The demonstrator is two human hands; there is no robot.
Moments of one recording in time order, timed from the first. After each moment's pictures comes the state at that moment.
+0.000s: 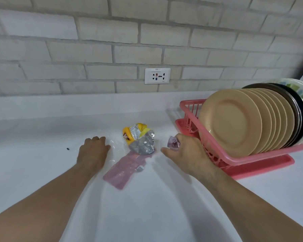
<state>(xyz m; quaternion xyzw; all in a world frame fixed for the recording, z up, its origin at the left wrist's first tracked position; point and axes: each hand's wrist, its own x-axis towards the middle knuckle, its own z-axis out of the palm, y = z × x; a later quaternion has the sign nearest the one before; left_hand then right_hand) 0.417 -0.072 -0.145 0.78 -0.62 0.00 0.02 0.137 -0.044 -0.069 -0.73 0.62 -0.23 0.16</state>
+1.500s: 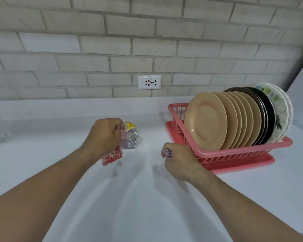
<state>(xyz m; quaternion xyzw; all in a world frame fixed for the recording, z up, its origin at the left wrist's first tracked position) 0.318 -0.007 -0.039 0.67 -0.64 -0.06 0.37 0.082 -0.004 -0.064 -0.74 0.57 -0.22 0.29</state>
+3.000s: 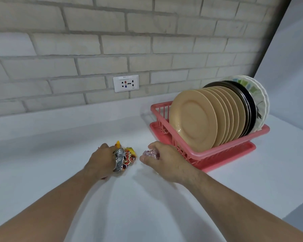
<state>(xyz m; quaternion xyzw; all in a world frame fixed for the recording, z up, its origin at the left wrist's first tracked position) 0.330 -0.088 -0.138 0.66 -0.73 -0.11 0.13 0.100 -0.025 -0.070 -0.71 0.58 -0.25 0.31</state>
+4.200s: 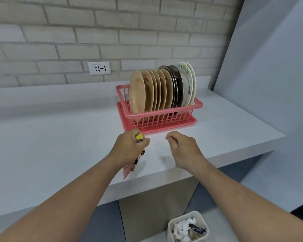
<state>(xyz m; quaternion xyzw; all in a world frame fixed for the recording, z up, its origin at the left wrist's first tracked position) 0.048 0.129 -0.067 0.60 -0.66 -0.28 0.35 -0.138 0.136 -0.070 -0.65 0.63 -0.31 0.28</state>
